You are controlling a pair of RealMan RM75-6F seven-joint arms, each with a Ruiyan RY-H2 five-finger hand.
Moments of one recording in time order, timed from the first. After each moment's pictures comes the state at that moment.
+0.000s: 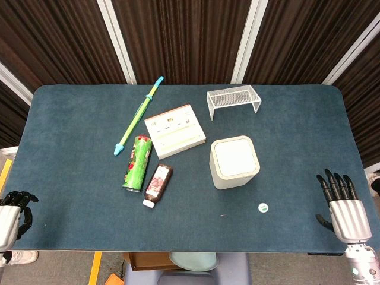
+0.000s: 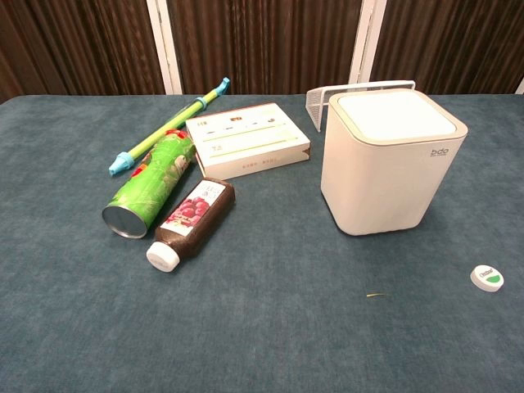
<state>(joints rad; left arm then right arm) -0.05 -1.06 -0.02 -1.71 1.55 1.55 0.27 0.13 -1.19 -0.10 -1.57 -1.48 1.62 -0.24</state>
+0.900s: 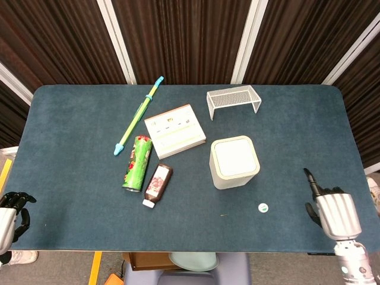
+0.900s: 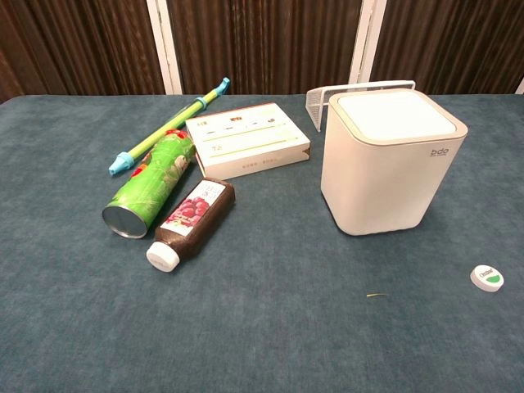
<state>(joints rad) -0.03 -1.03 -0.02 -1.74 1.58 1.59 0.23 0.13 -1.08 -0.03 -1.90 -1.54 1.55 -0.51</state>
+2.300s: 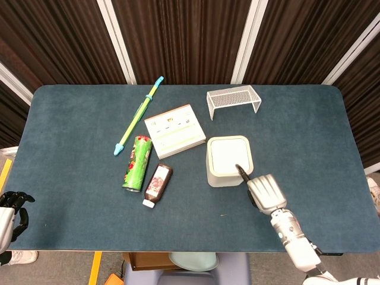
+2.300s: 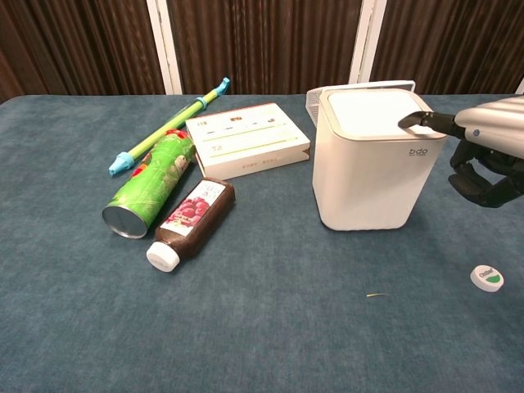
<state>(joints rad) -0.03 -1.02 -0.03 -1.74 1.58 1.59 0.23 0.51 -1.25 0.08 -2.03 -1.05 1.18 -0.82</state>
